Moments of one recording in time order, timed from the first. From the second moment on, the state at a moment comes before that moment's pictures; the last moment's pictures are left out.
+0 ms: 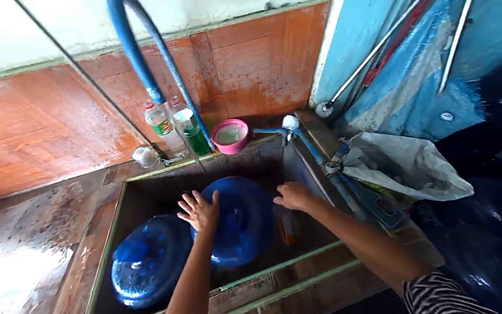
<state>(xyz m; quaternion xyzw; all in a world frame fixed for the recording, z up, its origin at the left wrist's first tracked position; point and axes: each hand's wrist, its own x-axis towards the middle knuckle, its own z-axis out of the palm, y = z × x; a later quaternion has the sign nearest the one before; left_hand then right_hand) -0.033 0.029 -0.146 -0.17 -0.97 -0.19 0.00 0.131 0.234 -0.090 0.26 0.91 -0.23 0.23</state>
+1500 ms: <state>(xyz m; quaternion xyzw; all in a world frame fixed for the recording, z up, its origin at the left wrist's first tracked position) 0.038 -0.015 -0.198 -0.57 -0.78 -0.26 0.06 0.043 0.242 -0.126 0.09 0.97 -0.20 -0.05</state>
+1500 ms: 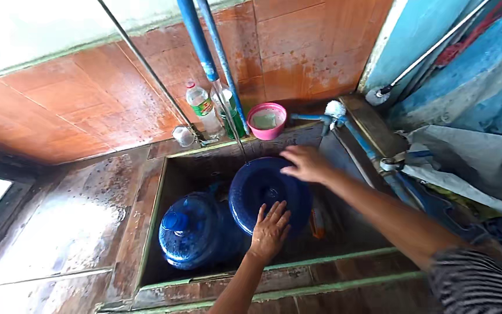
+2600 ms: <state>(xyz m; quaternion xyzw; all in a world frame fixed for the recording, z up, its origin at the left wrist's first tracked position) -0.059 -0.088 -0.022 -0.06 -0.85 -0.50 -0.16 0.058 0.211 -0.281 0.38 0.46 -0.79 -0.09</state>
